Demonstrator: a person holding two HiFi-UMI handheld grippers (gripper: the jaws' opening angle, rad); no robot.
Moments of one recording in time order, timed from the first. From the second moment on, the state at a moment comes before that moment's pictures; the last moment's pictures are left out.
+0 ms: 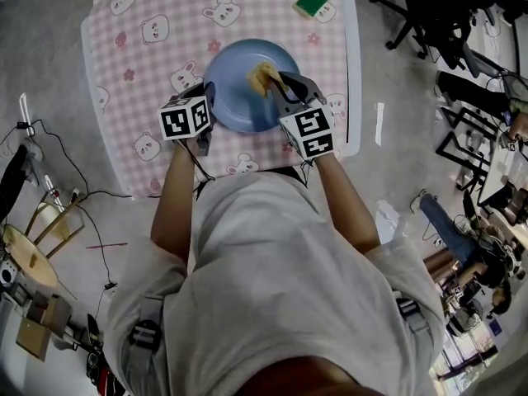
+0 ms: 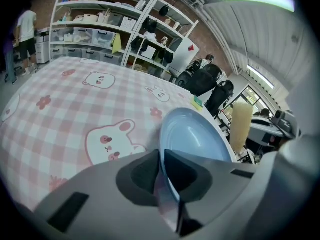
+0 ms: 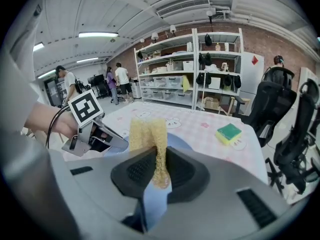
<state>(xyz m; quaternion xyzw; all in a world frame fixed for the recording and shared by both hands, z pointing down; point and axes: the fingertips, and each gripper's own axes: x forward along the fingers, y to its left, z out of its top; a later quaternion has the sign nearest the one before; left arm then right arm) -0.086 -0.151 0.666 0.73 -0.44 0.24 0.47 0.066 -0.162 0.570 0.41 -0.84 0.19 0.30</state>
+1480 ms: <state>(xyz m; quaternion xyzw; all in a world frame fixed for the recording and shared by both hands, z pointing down) -0.070 -0.160 0.629 0.76 -0.44 0.23 0.42 0.046 -0.210 0.647 0.16 -0.79 -0.27 0.53</state>
